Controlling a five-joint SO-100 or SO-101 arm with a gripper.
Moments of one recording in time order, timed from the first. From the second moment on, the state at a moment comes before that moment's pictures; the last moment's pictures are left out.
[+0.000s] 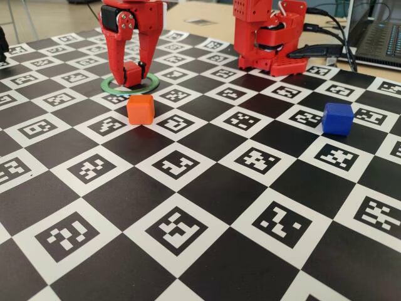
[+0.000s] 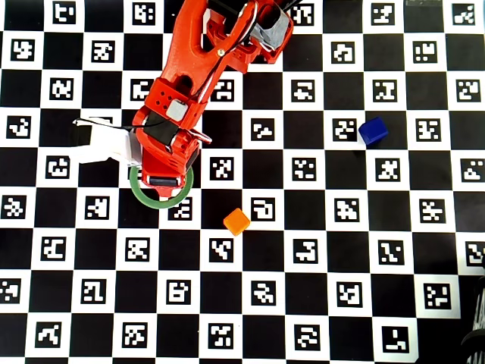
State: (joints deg) arm 33.0 85.8 114.3 53.9 -31.3
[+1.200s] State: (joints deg) arm 35.2 85.8 114.3 53.1 -30.5
